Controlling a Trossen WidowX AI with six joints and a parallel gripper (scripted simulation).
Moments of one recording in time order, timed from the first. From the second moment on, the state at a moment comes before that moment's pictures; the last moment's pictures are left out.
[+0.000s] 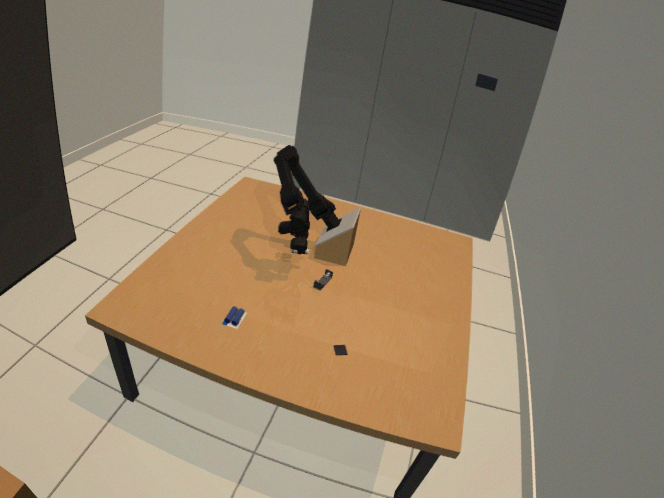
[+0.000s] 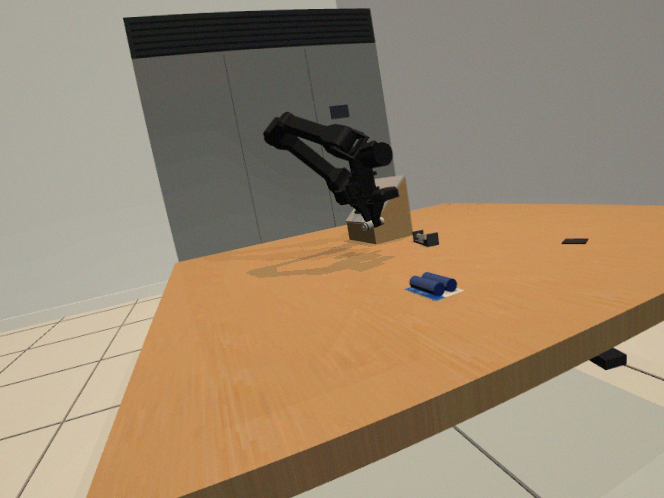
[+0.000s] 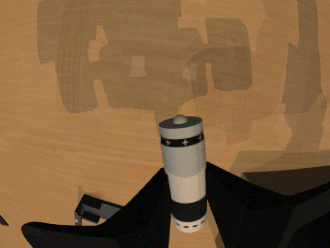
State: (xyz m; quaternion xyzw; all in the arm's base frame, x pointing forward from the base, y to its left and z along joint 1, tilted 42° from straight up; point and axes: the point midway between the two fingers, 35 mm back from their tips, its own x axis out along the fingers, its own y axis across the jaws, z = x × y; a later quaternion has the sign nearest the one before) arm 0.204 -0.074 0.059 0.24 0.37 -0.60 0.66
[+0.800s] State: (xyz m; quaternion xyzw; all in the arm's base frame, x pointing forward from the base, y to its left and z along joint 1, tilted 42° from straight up) arm 0.267 0.023 -0.011 -0.15 0.62 -0.33 0.70
